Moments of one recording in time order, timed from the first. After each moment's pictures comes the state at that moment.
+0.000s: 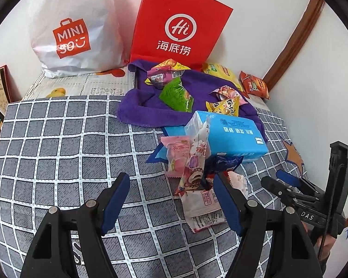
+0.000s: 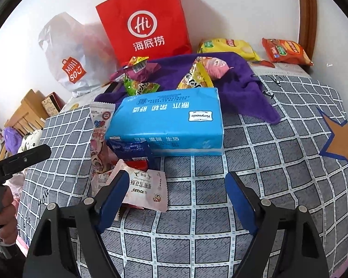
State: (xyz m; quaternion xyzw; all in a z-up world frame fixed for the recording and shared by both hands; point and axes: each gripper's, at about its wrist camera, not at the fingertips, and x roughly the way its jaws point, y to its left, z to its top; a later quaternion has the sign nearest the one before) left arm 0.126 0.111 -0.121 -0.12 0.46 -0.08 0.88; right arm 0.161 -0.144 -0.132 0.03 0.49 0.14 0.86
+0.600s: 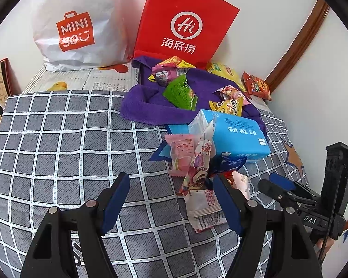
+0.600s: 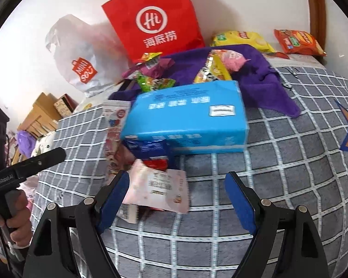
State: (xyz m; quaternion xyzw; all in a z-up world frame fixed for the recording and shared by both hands) left arm 0.128 0.119 -0.127 -0.14 0.46 -0.08 0.87; right arm 0.165 -0.128 -0.137 0.07 0.50 0.18 0.84
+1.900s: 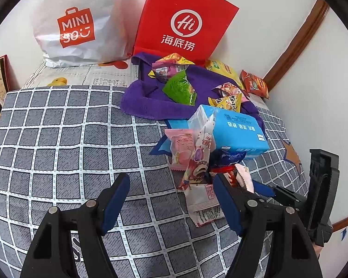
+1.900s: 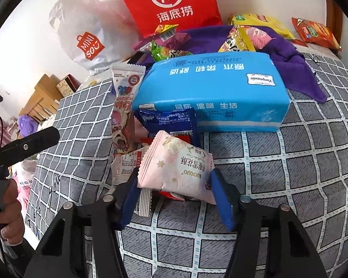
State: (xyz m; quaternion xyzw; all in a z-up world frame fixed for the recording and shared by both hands) left arm 0.123 0.122 -0.130 -0.14 0.46 -0.09 0.87; right arm 0.158 -0.103 -0.163 0.05 0.53 0.20 0.82
